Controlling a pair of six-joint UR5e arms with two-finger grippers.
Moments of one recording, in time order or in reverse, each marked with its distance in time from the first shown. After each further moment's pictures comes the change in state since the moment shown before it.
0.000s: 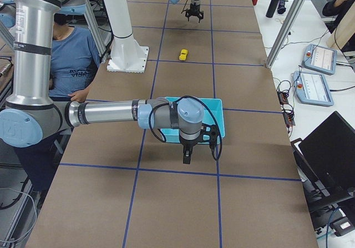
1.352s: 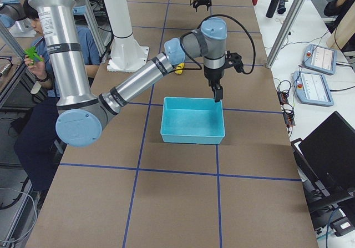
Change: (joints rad) left arm -0.232 0.001 -0.016 0.080 -0.013 -0.181; right arm -0.212 0.383 0.270 -0.291 -0.106 -0.005
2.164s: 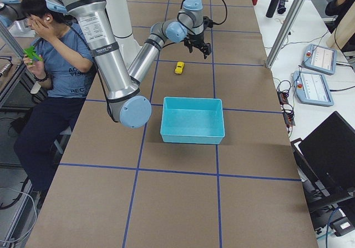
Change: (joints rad) left arm -0.486 0.071 0.048 0.164 -0.198 -0.368; right arm -0.539 0.160 0.040 0.253 -0.208 -0.150
